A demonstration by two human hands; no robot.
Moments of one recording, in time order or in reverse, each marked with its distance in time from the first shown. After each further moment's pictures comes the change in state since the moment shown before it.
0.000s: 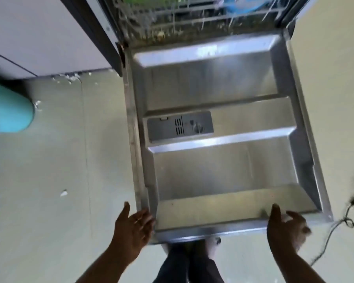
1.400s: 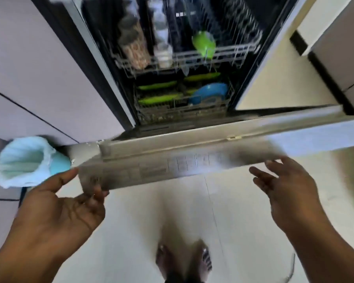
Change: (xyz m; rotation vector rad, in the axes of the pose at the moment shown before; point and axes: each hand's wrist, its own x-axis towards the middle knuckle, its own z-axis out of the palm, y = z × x) left_hand -0.378 0.110 0.039 -0.158 -0.317 0.416; right_hand -0.200 -0.227 -0.295 0.741 -0.531 -0.319
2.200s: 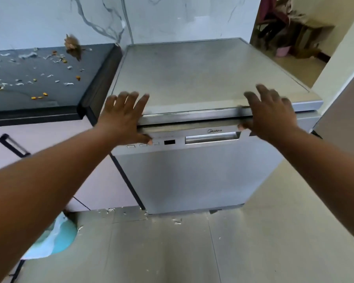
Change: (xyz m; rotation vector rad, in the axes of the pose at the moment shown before) left_hand 0.060 0.208 0.283 2.438 0.567 1.610; right_hand 0.135 -0.290 0.138 -1.514 0.179 -1.266
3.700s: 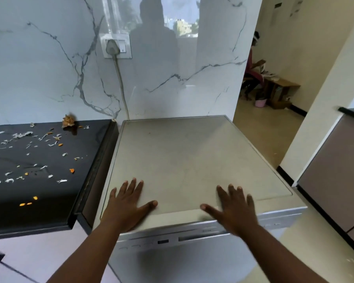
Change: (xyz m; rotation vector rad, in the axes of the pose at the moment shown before) left_hand 0.080 -0.017 0.012 -0.608 -0.264 -0.146; right_hand 0.067 -0.034 -0.002 0.336 -0.364 0.177
